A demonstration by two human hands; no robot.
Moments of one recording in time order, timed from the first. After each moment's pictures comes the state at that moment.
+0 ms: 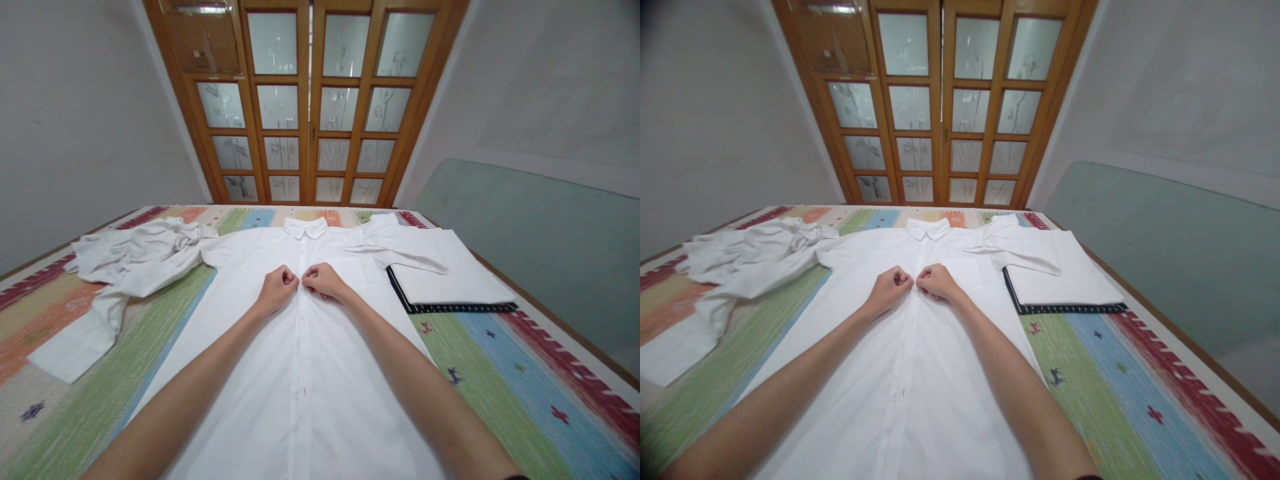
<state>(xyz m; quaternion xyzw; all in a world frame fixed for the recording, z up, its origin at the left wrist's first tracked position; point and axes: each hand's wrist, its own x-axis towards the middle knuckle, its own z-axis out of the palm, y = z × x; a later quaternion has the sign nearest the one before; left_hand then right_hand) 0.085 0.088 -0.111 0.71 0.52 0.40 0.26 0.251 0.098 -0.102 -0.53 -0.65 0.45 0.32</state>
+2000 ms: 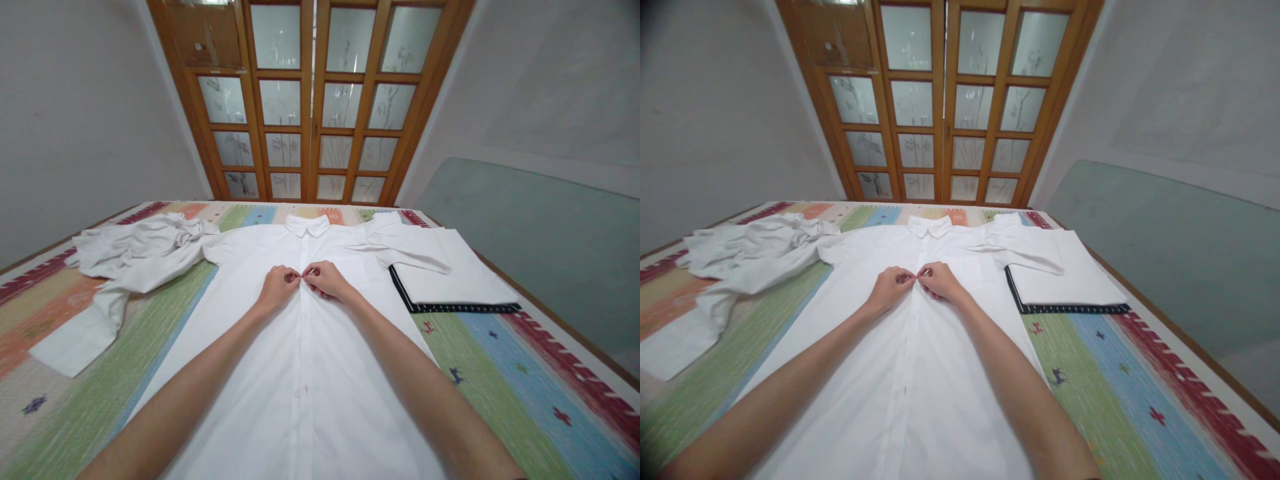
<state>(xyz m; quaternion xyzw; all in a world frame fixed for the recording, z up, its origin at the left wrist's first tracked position) 0.084 0.089 -0.109 0.77 0.53 0.33 0.15 0.254 0.093 -0.098 -0.51 -0.68 0.43 0.31</state>
